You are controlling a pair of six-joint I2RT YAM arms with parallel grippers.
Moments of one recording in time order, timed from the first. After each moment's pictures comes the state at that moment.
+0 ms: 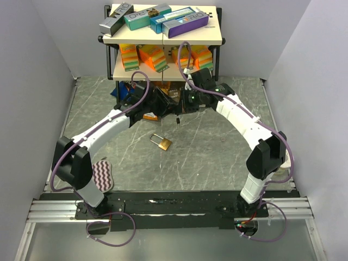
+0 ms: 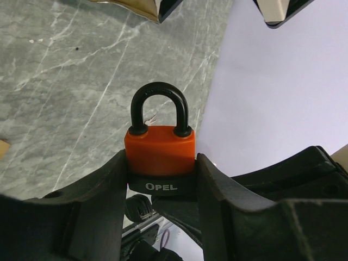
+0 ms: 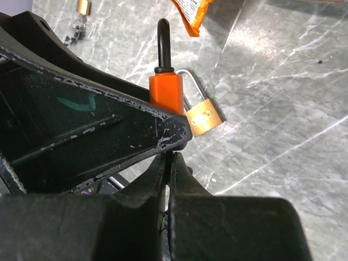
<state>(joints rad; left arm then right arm) -0.56 1.63 1.37 -0.26 0.16 -1.24 0.51 1.75 1.74 -0.80 -0.31 0.40</state>
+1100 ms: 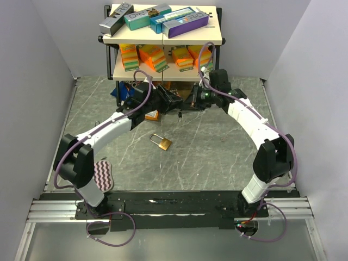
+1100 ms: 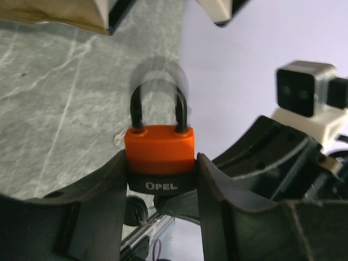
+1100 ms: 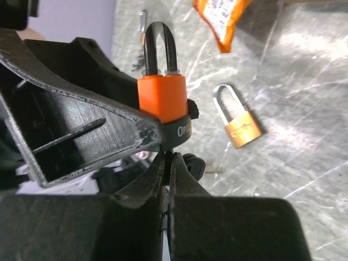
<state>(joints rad) -0.56 1.65 1.29 0.01 0.21 -1.24 0.36 1.67 1.52 -0.51 -0.58 0.63</state>
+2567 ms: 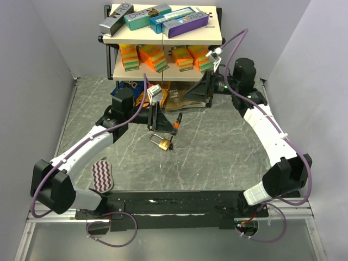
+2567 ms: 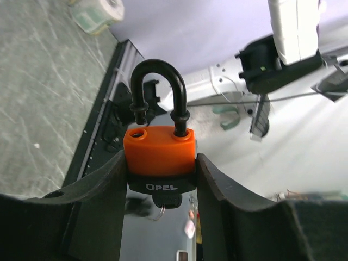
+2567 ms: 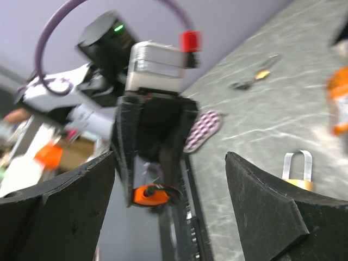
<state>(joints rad) -0.50 1.35 1.10 0.07 1.09 -0.87 0.26 1.48 1.48 -0.11 -1.12 0.60</state>
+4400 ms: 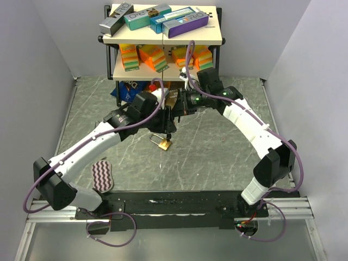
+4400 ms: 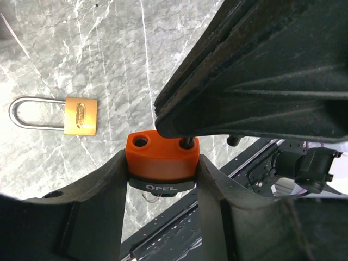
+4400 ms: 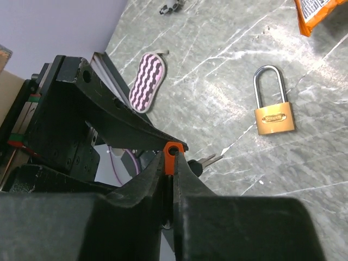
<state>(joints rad) -0.73 1.40 1.37 -0.62 0.11 -0.50 0.51 1.63 1.65 -0.71 -0.66 0.35</state>
